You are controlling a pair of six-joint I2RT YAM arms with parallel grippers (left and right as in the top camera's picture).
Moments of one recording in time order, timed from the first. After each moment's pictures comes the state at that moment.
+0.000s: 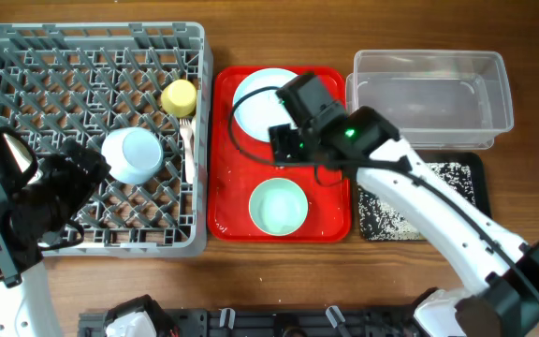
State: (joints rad) left arm 0.37 1.06 1.43 -1.42 0.16 -0.57; right arm 0.65 1.61 1.41 -0.89 0.02 0.41
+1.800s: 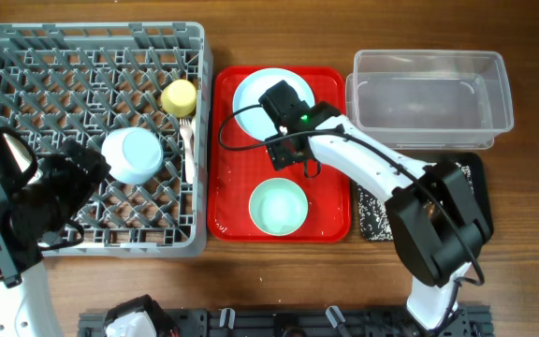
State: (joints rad) left arm 0.37 1.06 1.43 -1.42 0.16 -0.57; right arm 0.62 1.98 1.38 -0.74 0.12 0.24
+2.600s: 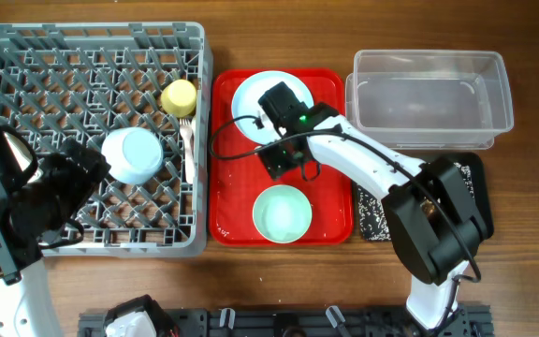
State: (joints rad) left arm 0.37 1.06 1.43 -1.42 0.16 -0.57; right arm 0.62 1.99 1.38 -0.70 -0.08 0.07
